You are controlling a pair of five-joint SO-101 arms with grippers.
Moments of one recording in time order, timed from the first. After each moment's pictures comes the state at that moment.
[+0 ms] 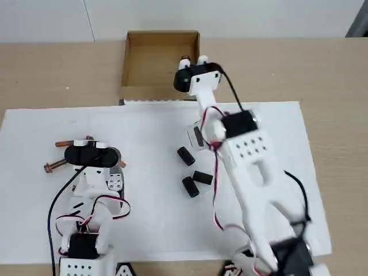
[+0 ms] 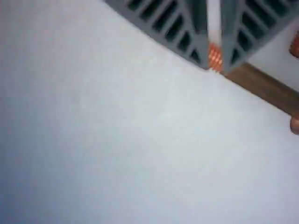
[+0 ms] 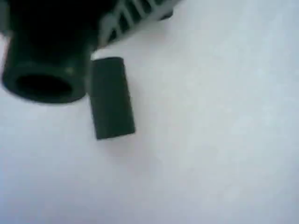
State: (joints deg) left arm -1.3 -103.4 96.6 50.4 2.3; right arm -23.4 -17.9 12.0 76.4 -0.9
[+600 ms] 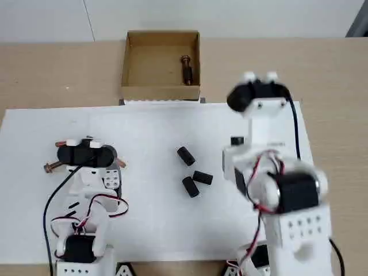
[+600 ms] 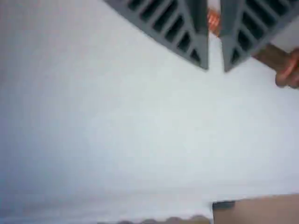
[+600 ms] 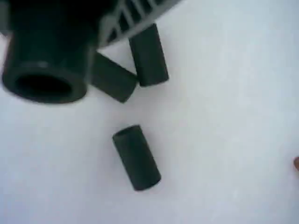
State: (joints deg) left arm -1.6 -103.4 89.8 50.8 2.3; right arm -15.3 -51.4 25.0 88.5 -9.4
